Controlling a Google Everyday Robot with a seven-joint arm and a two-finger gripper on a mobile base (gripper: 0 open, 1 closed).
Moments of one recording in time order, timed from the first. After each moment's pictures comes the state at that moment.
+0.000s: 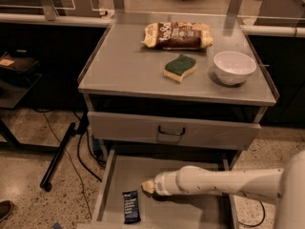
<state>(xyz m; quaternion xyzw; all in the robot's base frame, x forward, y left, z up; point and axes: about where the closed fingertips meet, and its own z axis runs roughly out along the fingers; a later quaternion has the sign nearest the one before) 0.512 0.024 0.386 -0.22 0.89 0.32 0.22</state>
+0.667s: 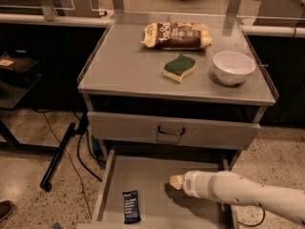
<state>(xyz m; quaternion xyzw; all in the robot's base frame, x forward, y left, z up) 0.494 -0.085 0.473 -0.08 0.92 0.28 0.27</state>
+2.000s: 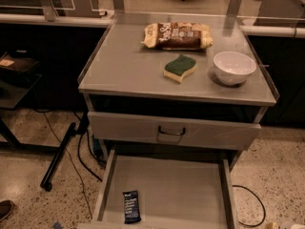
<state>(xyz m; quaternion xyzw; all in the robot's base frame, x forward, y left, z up) 0.301 -0.365 0.528 0.20 0.96 0.05 0.21</state>
